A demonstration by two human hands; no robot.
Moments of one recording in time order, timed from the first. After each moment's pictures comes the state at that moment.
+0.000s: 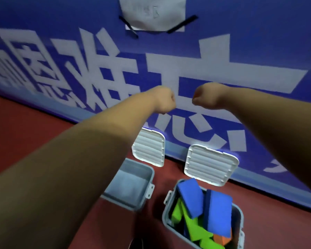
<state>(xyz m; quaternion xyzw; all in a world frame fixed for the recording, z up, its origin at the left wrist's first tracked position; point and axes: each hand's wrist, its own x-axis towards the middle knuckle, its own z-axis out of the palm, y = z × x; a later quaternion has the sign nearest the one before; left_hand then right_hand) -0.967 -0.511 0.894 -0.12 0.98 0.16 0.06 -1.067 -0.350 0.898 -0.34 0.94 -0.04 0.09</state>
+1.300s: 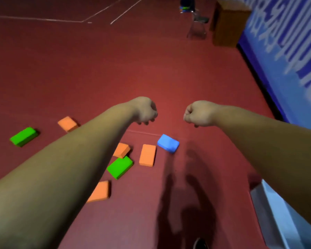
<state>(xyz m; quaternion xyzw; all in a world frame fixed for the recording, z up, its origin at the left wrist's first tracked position) 0.143 -0.683 0.822 -0.71 0.64 0.29 -0.07 -0.082 -0.726 0.846 -0.82 0.52 0.08 0.22</state>
